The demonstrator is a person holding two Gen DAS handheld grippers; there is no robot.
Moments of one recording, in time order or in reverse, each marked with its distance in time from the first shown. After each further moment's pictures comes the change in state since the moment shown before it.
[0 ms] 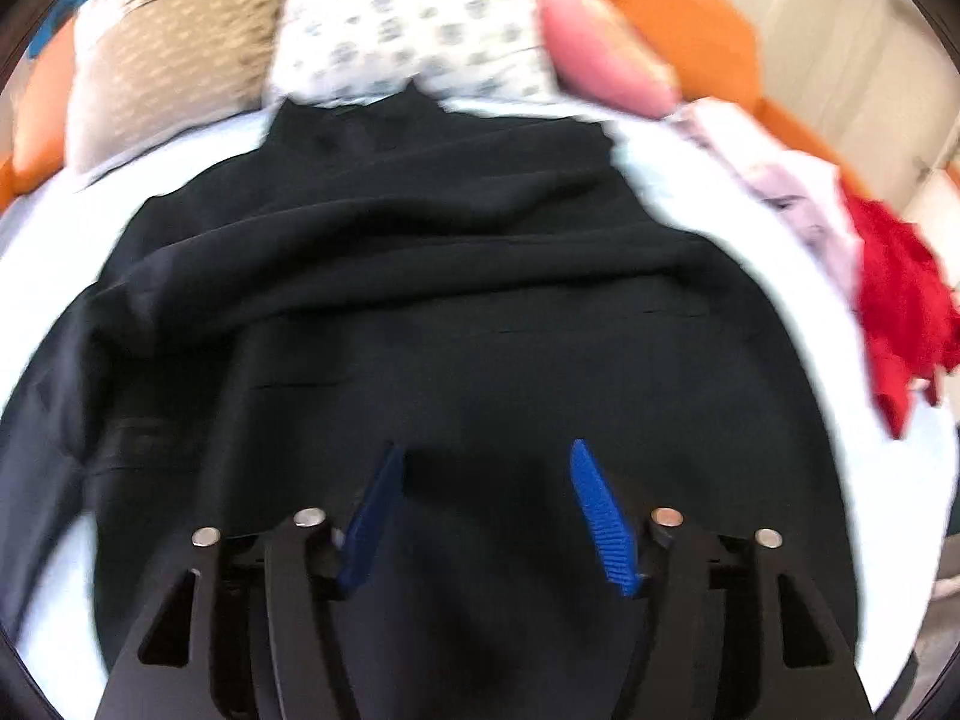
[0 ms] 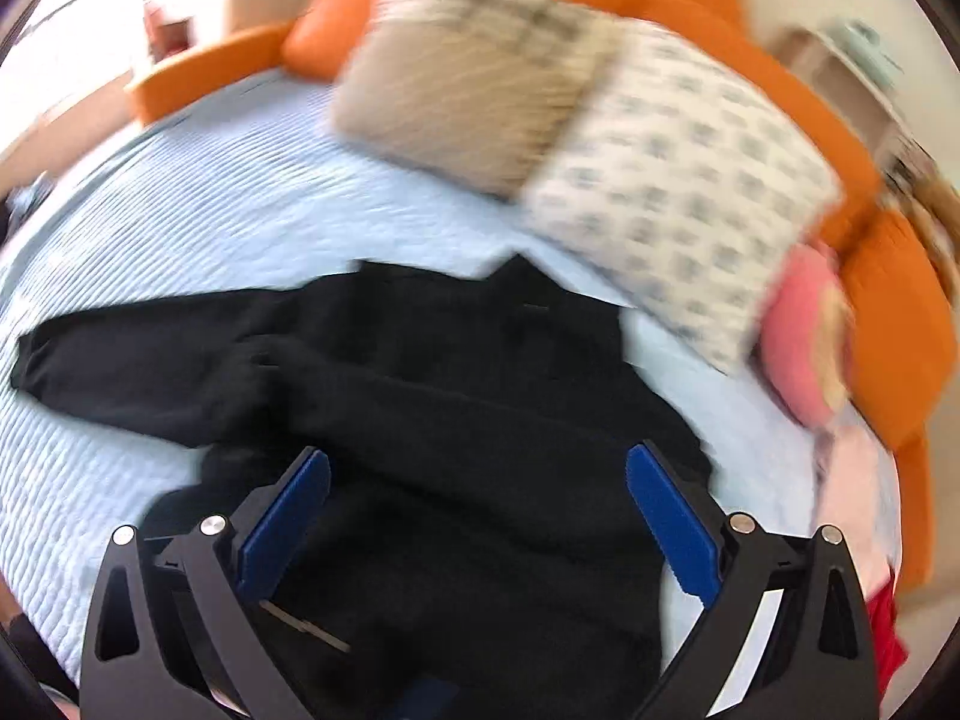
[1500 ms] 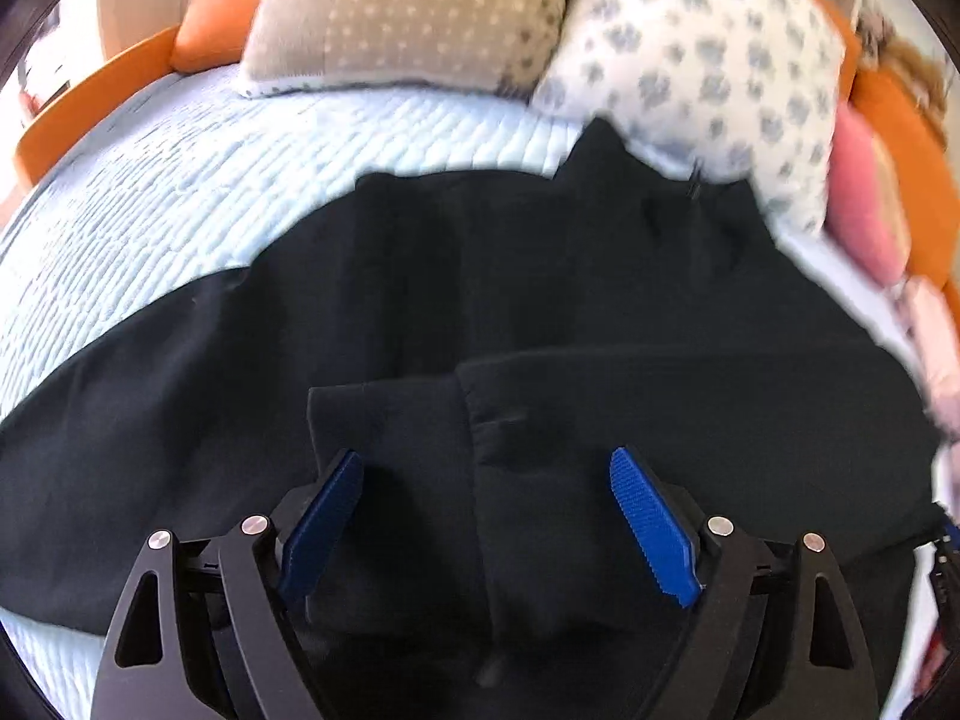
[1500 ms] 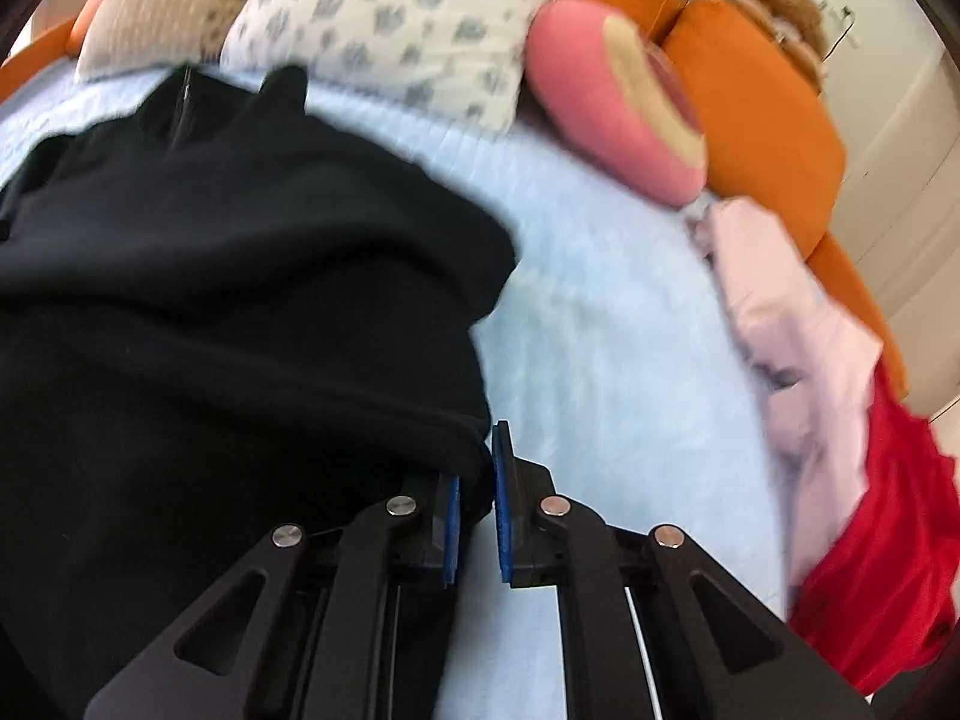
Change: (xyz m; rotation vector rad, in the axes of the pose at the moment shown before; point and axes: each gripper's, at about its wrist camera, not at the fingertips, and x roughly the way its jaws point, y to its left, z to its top) left arm 0.065 0.136 0.074 -0.359 -0.042 0.240; right arm 0.116 -0.167 -0.212 0.218 0.107 -0.295
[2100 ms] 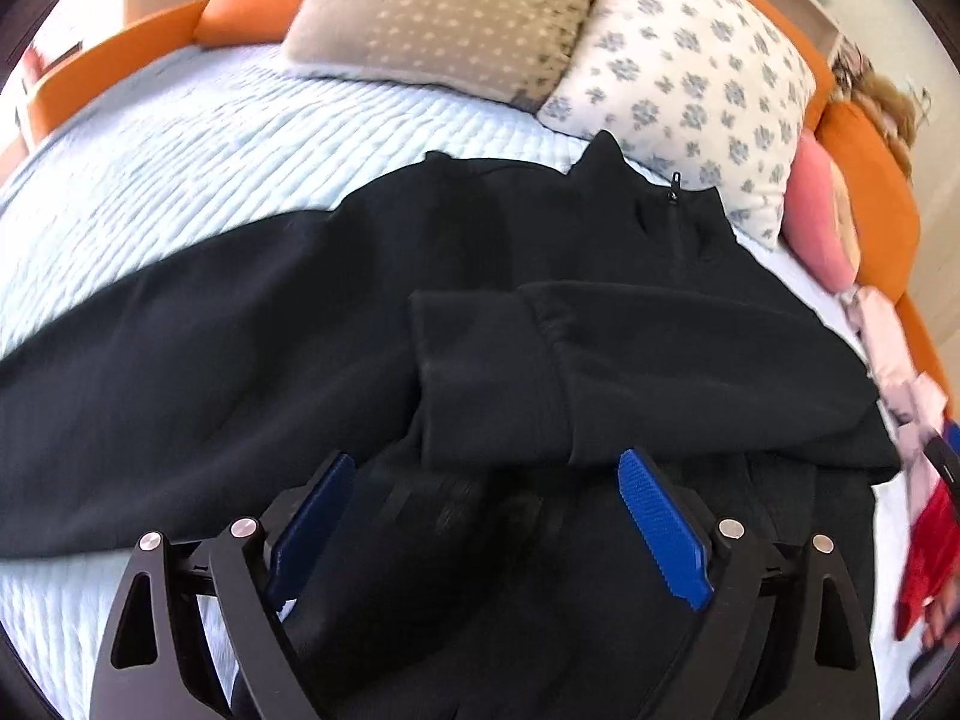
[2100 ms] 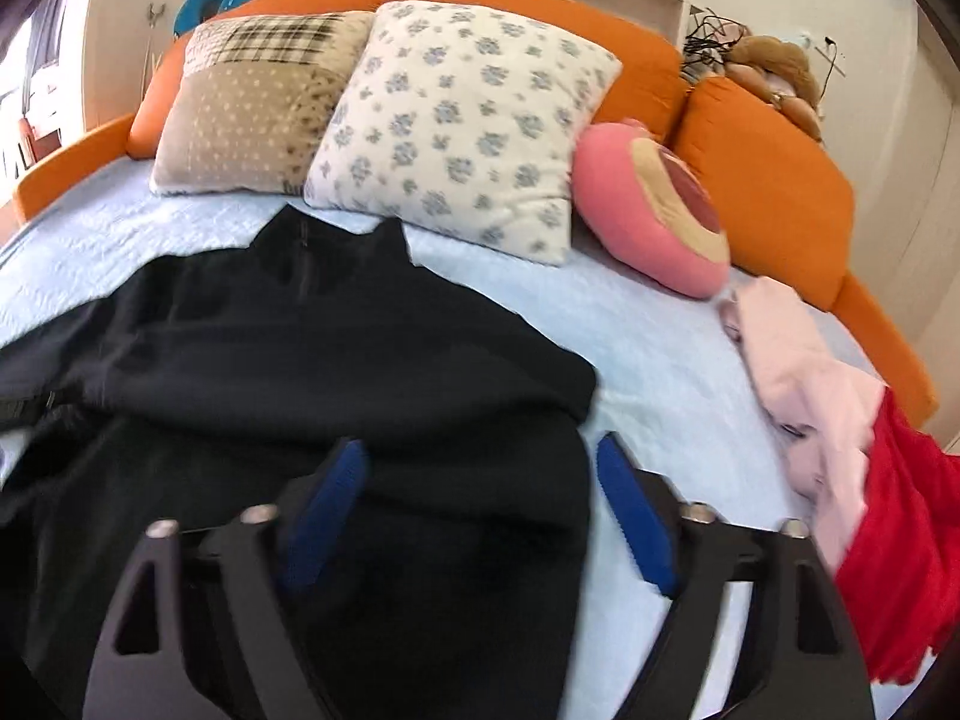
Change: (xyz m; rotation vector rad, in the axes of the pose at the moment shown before) left arm -0.061 0.062 -0.052 -0.081 -0.030 -0.145; right arm -0.105 0.037 0.033 0.087 -0.230 0.150
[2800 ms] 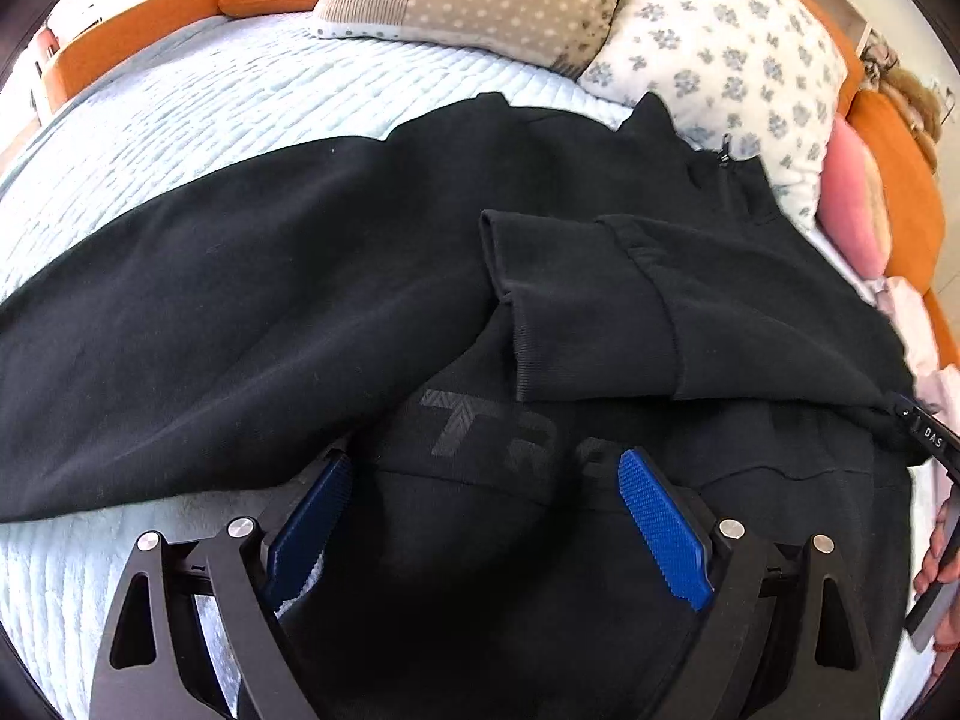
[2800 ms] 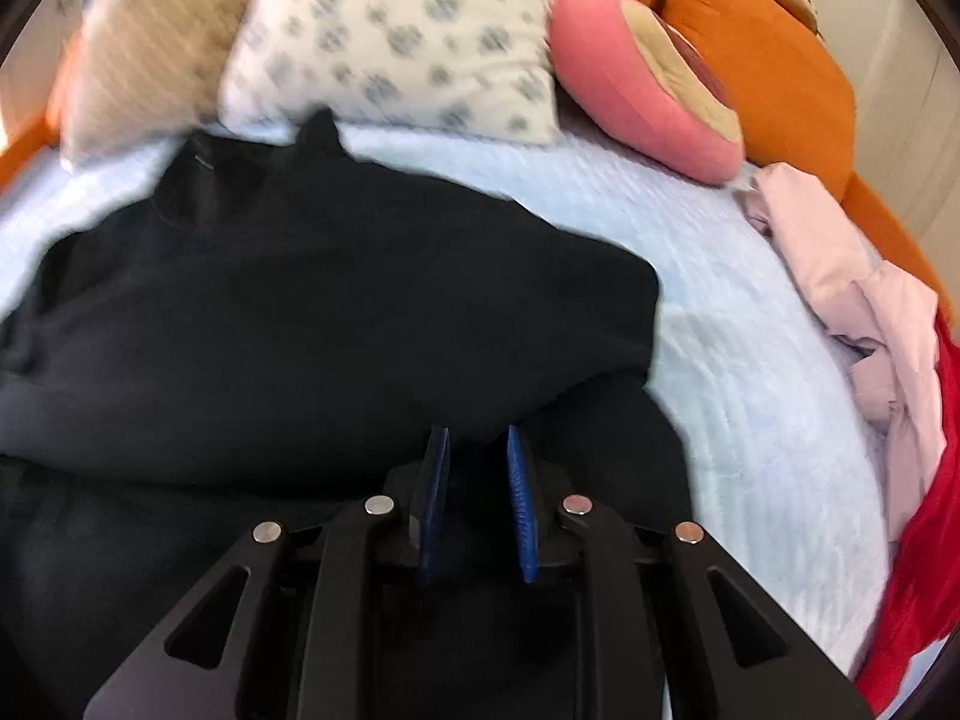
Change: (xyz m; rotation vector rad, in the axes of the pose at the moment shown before) left arm 0.021 0.020 -0.021 -0.013 0.036 0.045; right arm 0.095 -0.003 -0.013 0.120 0.190 -0.033
